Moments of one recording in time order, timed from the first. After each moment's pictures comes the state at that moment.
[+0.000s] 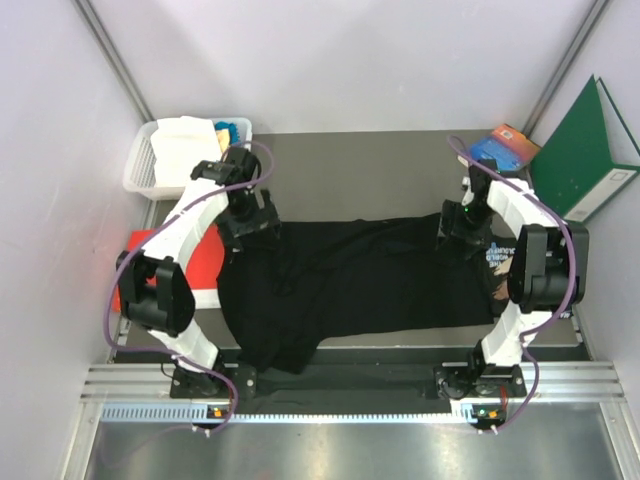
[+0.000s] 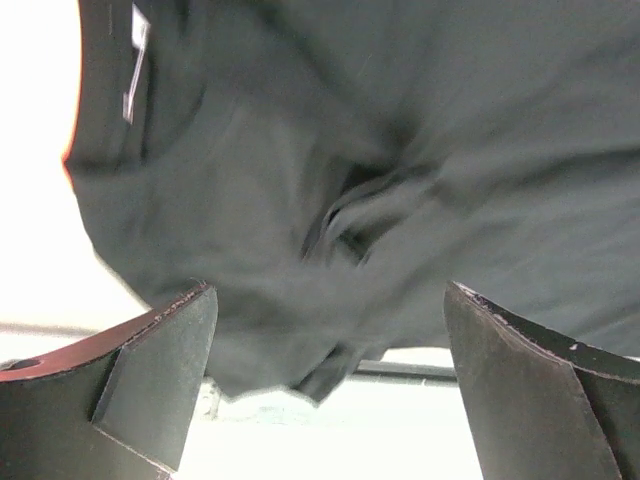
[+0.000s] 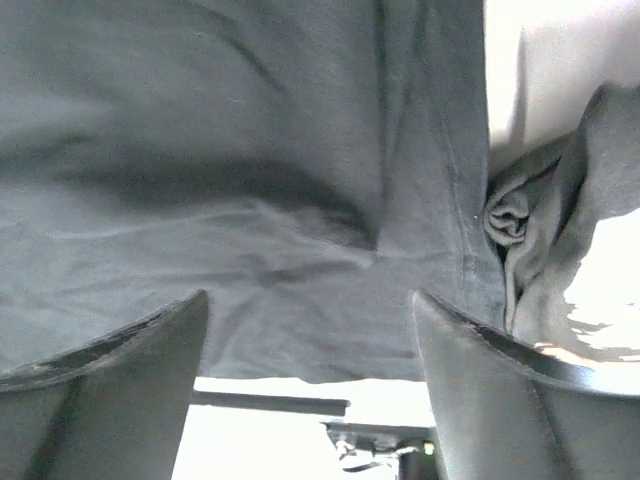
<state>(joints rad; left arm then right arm) -0.26 1.65 1.47 -1.17 0.02 -0.62 -0.01 1.77 1.31 -0.99 -0.14 0.24</state>
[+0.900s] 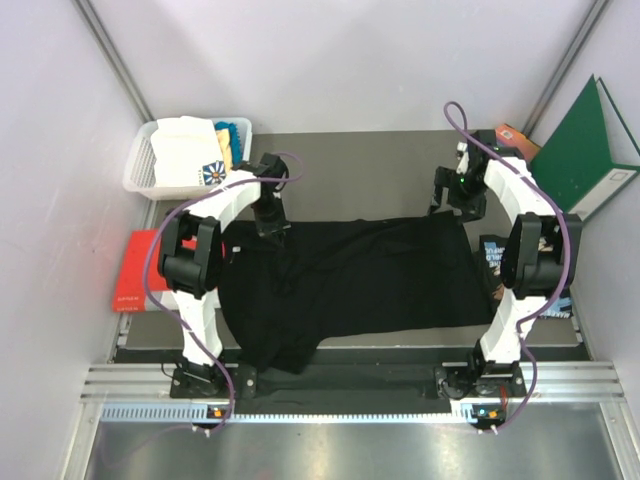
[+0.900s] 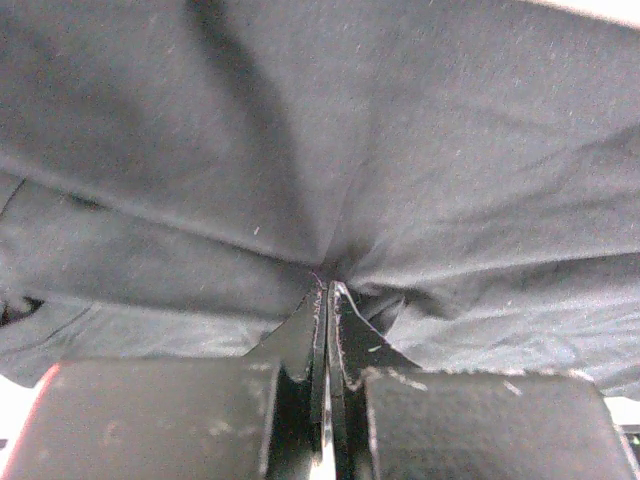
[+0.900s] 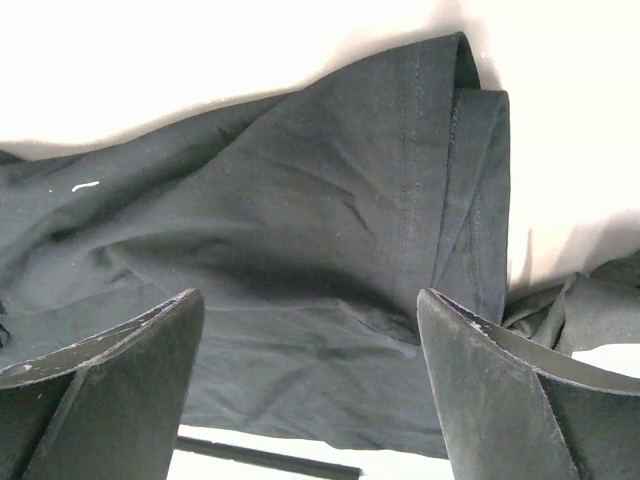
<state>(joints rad) -0.31 2.01 1.60 -1.03 0.06 -0.56 0.01 1.88 1.59 -0.96 -0.19 0.21</state>
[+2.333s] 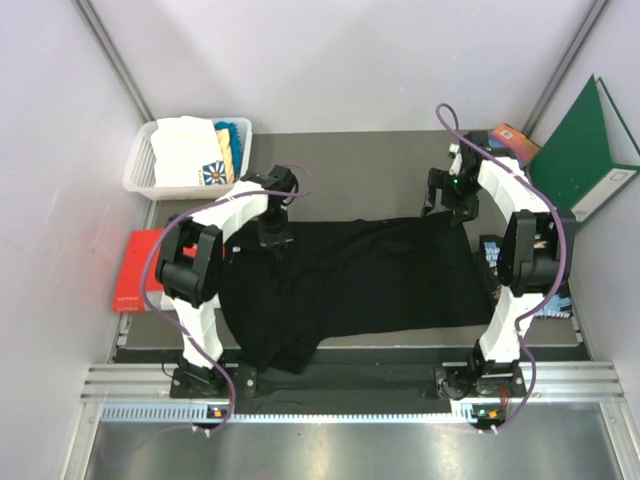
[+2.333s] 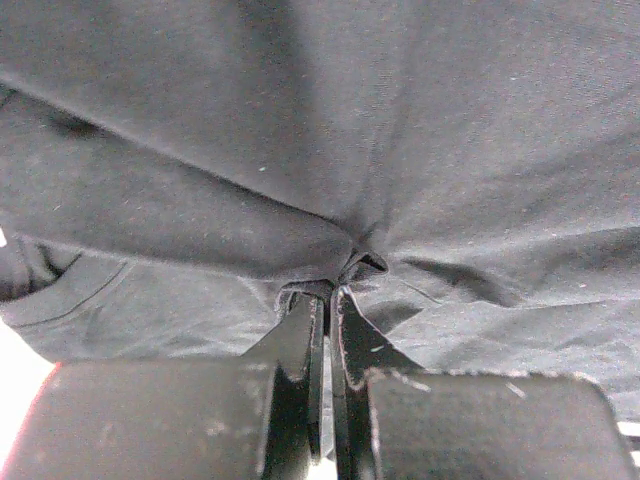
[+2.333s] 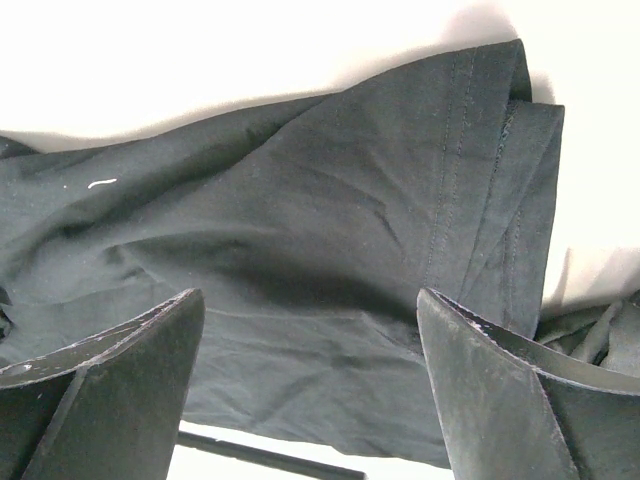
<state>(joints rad) -0.39 1.93 1.47 -1.00 -0.04 -0.53 0.04 1.91 1.59 -0.94 -0.21 0.21</state>
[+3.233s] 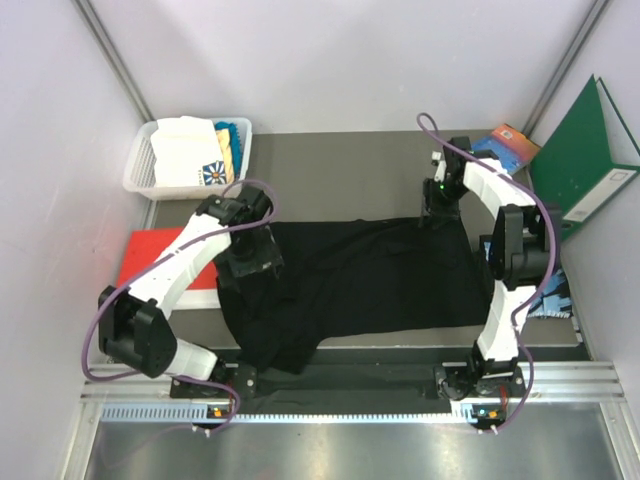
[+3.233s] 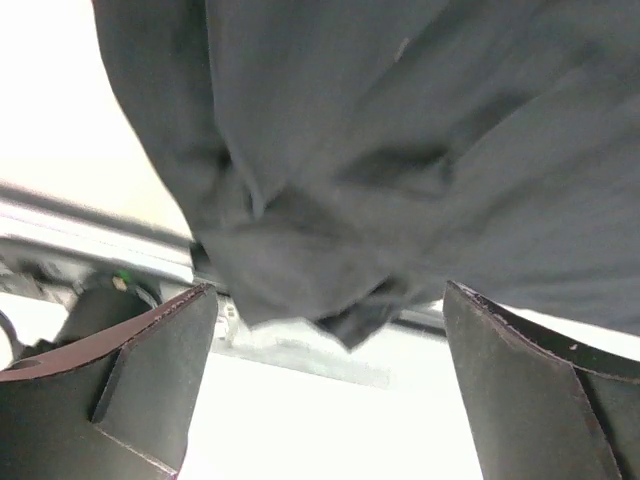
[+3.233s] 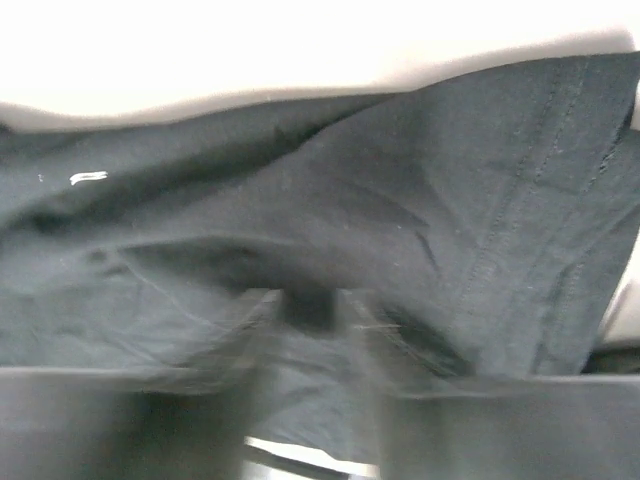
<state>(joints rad) -0.41 1.41 1.20 -1.26 -0.07 -0.85 0.10 1.98 1.60 -0.94 -0.22 0.18</state>
